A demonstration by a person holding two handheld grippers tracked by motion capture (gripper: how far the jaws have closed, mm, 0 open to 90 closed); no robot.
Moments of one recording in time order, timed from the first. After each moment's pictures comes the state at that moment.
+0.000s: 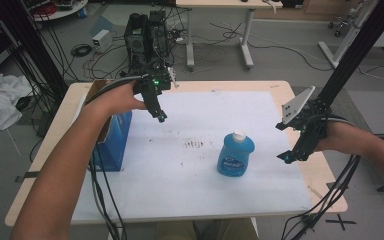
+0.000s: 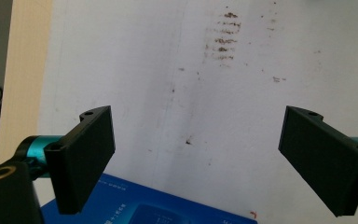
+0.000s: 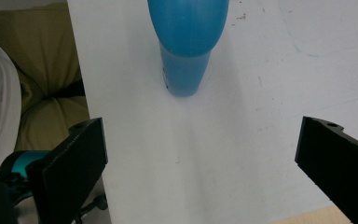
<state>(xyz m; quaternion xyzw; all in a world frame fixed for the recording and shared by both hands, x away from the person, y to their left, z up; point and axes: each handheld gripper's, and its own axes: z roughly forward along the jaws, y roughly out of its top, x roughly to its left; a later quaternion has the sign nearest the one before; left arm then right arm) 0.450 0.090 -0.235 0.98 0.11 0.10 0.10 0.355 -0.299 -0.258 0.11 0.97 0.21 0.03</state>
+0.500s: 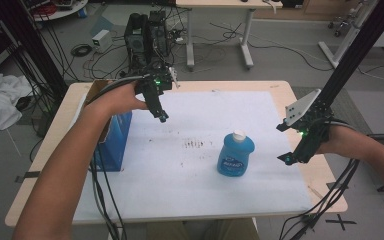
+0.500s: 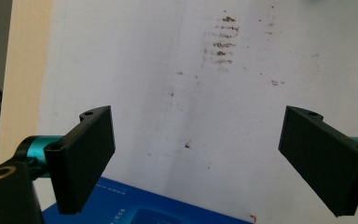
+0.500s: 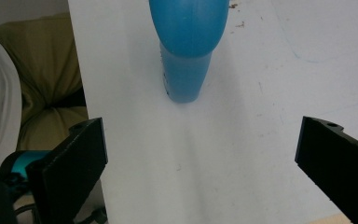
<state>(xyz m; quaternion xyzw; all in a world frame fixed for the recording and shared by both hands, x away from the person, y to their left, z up) 0.449 0.086 -0.236 0.99 0.10 0.10 0.10 0.351 -0.307 -0.265 0.11 0.96 0.24 0.03</state>
